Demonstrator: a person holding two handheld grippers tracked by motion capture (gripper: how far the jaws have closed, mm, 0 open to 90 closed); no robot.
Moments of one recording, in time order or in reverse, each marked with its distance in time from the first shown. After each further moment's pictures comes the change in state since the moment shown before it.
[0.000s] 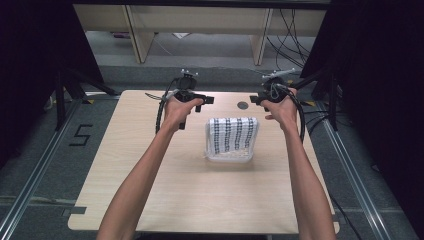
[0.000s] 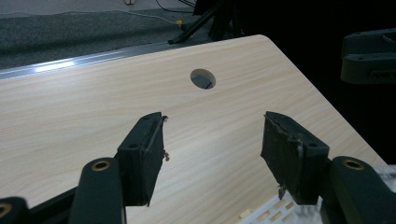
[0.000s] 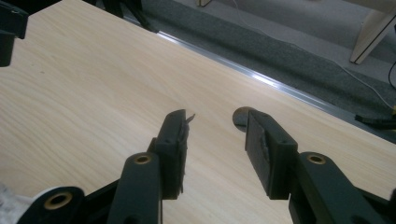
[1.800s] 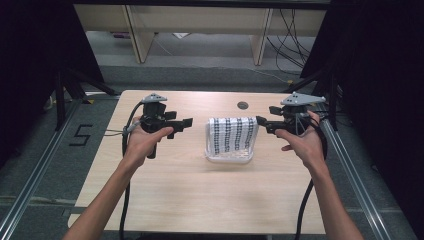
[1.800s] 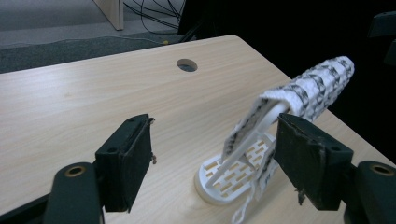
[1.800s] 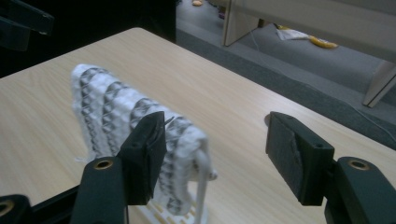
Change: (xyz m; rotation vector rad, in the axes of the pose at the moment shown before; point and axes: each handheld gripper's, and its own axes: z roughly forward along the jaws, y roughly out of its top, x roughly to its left) left arm -0.003 -0.083 -0.105 -0.126 -0.074 0.068; right arm 0.050 -0.060 -0.099 -0.181 0.091 -0.102
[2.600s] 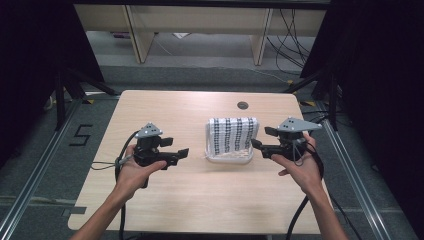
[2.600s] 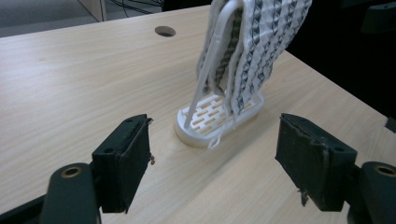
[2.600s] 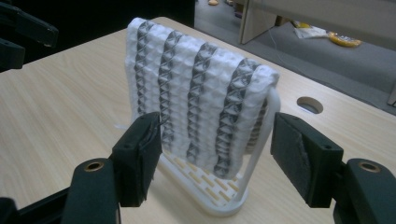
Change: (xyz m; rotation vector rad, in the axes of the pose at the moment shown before) left arm -0.020 -0.065 -0.027 0.032 -0.046 0.076; right arm 0.035 -0.044 -0.009 -0.010 0.044 -0.010
